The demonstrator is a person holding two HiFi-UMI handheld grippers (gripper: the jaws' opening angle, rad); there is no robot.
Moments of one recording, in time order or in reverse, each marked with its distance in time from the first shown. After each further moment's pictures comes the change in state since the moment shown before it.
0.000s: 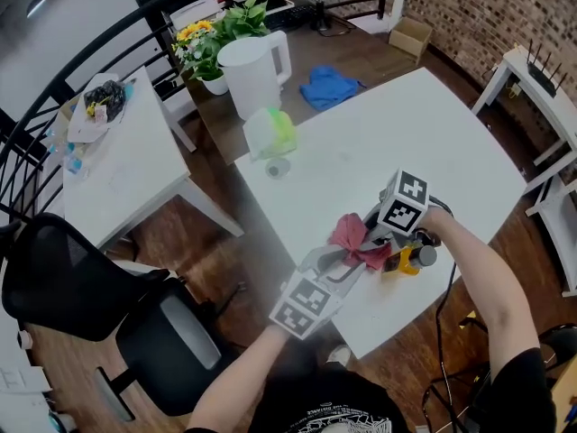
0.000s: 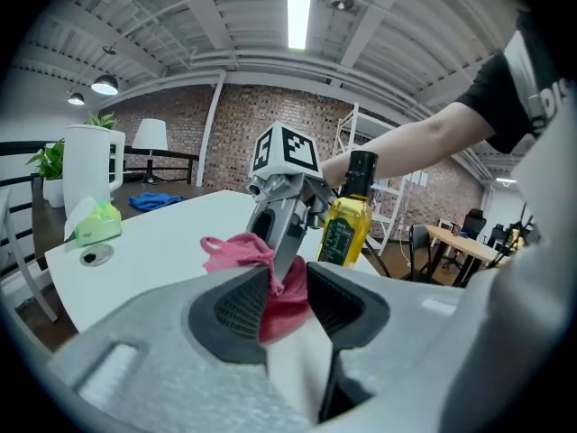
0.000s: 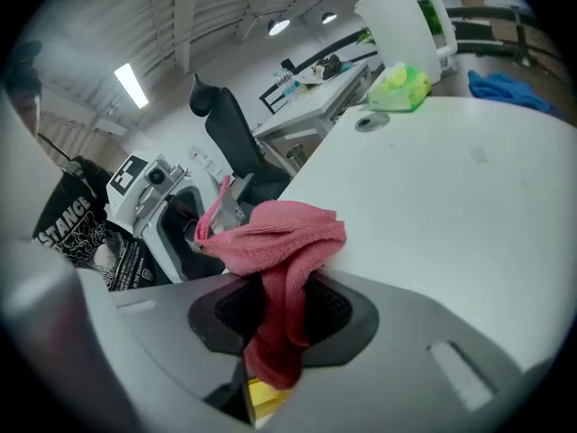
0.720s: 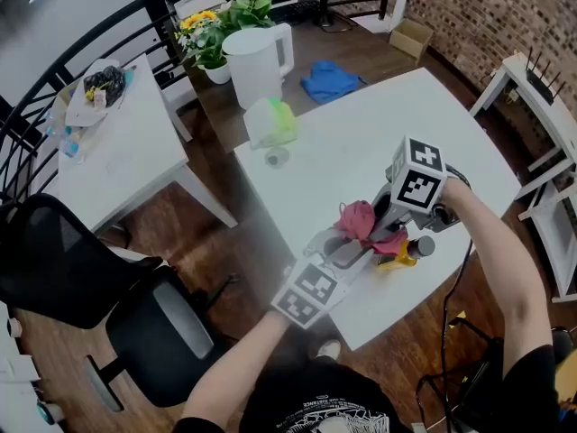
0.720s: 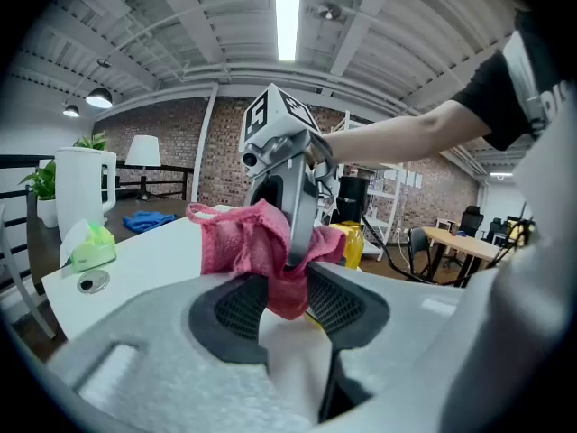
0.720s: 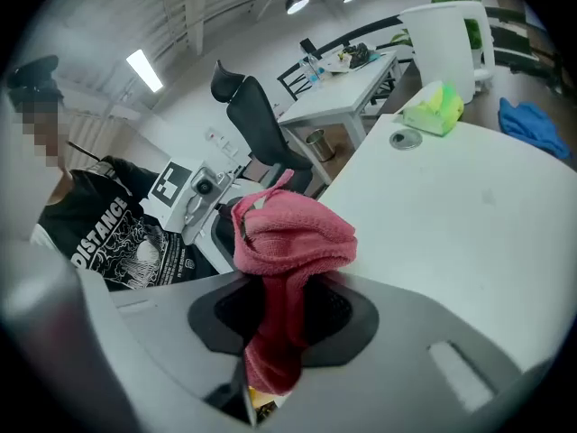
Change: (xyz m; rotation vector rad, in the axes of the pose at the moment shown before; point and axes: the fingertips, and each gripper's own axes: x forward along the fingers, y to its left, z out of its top) left arm 0.000 -0.011 0.030 0.055 -0.049 -0.012; right arm -0.047 0.059 0.012 -0.066 0.163 0.091
